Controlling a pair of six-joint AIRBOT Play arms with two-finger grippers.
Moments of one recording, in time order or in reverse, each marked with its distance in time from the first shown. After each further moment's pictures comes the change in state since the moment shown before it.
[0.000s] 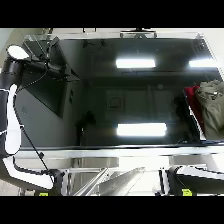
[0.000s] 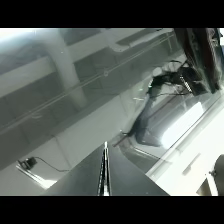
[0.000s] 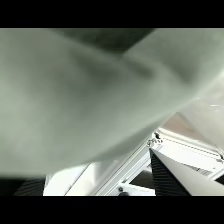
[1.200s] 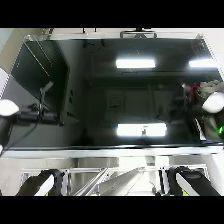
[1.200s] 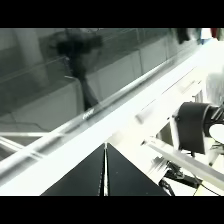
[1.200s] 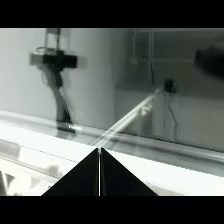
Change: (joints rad) left arm 0.085 0.759 -1.027 -0.101 0.060 0.082; right arm 0.983 0.601 -0.561 0.562 -0.403 -0.124
